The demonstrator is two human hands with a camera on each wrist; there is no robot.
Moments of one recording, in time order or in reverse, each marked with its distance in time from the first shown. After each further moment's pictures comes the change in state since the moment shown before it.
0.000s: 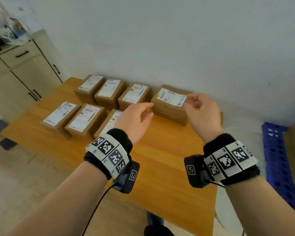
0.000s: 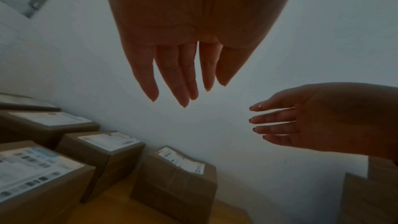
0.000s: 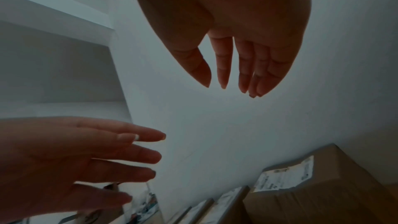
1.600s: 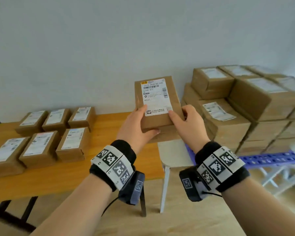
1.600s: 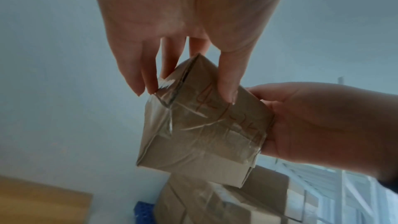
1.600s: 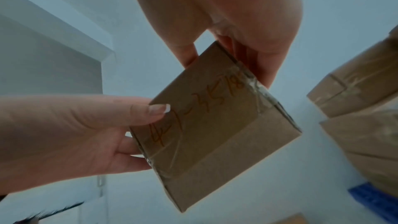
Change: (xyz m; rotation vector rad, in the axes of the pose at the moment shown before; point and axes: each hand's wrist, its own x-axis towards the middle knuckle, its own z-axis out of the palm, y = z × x) left_hand -0.180 0.111 0.002 -0.153 -0.152 0.458; right_hand -0.263 -0.067 -0.126 -0.022 0.377 0.125
